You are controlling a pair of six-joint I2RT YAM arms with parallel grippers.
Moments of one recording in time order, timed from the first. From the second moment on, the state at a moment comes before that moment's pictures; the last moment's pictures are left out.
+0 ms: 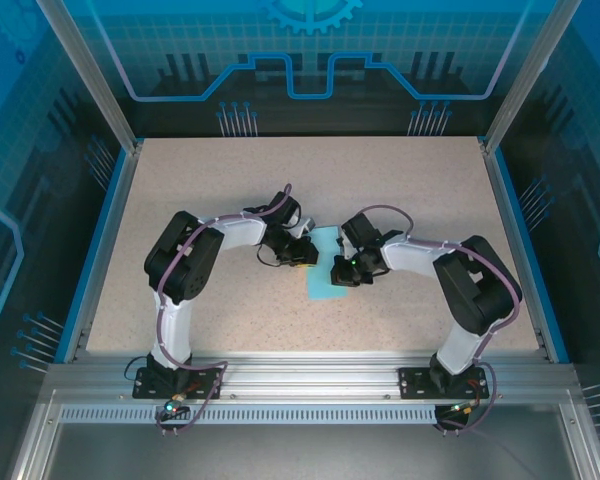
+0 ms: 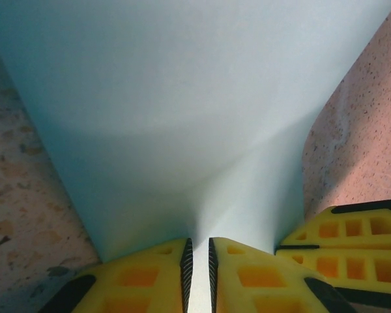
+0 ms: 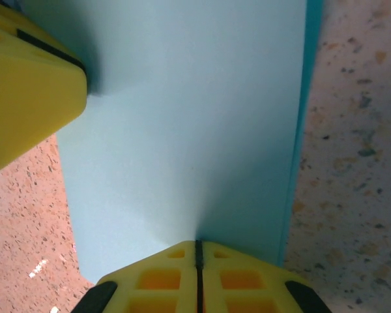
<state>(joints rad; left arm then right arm) -0.49 2.05 1.26 -0.40 0.62 -0.46 0.55 1.73 0.90 -0.42 -0.35 0.56</state>
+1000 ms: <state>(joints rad) -0.49 2.05 1.22 -0.25 0.60 -0.45 0.55 1.75 0.94 -0.48 -0.32 0.53</state>
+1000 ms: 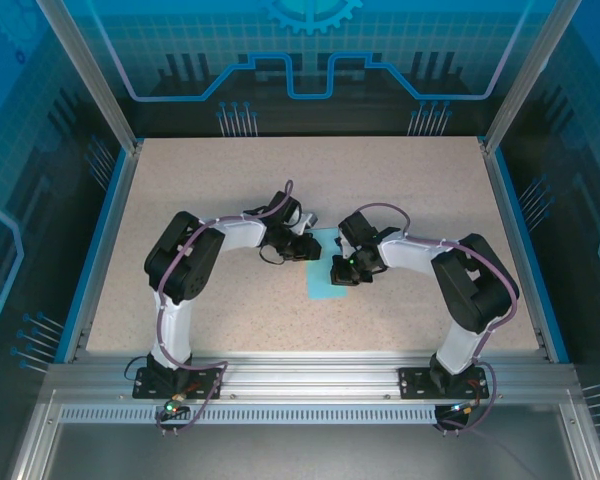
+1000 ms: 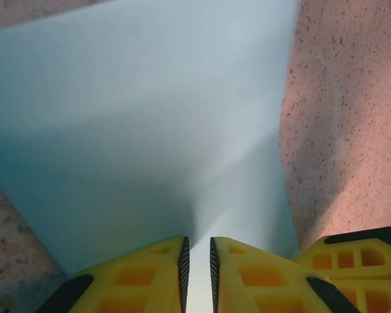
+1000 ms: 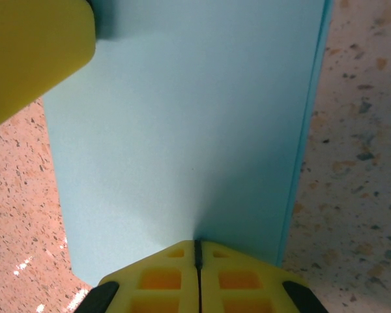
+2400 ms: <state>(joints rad) -0.36 2.20 1.49 -0.37 0.58 -0.45 0.55 1.75 0.94 -0.48 -0.32 0.51</state>
